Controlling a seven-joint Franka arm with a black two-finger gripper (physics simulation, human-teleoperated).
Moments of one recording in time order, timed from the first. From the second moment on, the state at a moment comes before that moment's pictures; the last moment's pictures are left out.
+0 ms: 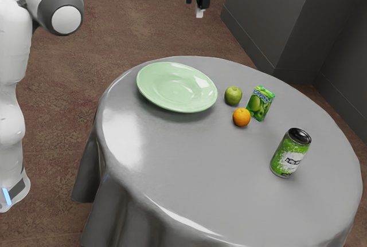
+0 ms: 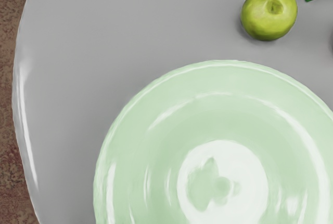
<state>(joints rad) 0.31 0.21 0.07 -1.11 0.00 1.45 0.24</state>
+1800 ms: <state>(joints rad) 0.08 0.66 -0.06 -1.13 -0.02 1.93 -0.02</state>
